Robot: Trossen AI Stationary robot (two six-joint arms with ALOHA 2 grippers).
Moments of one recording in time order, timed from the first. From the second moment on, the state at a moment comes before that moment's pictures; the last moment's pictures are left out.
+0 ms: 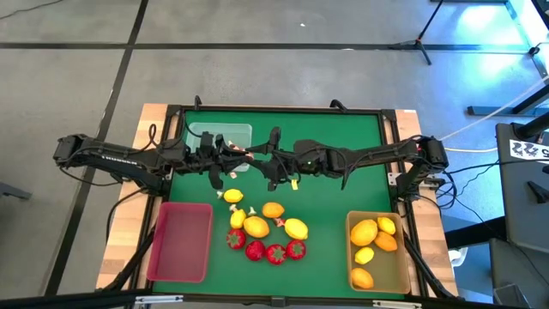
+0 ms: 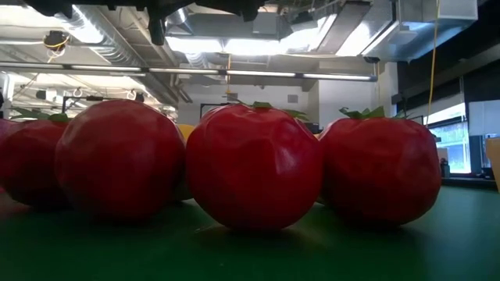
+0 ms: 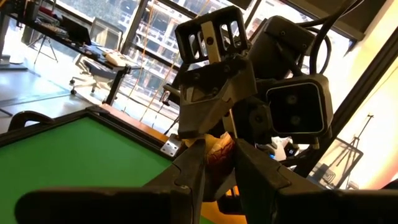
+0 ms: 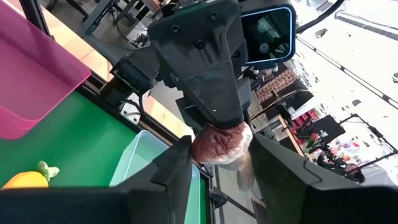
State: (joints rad) left arm -0.03 0.94 0.54 0.50 -0.19 -0.46; right arm 0.05 1.74 1.36 0.29 0.21 -0.82
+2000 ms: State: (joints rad) left arm -0.02 0.86 0.54 0.38 -0.20 -0.30; right arm 0.05 1.74 1.36 0.27 0.37 -0.81
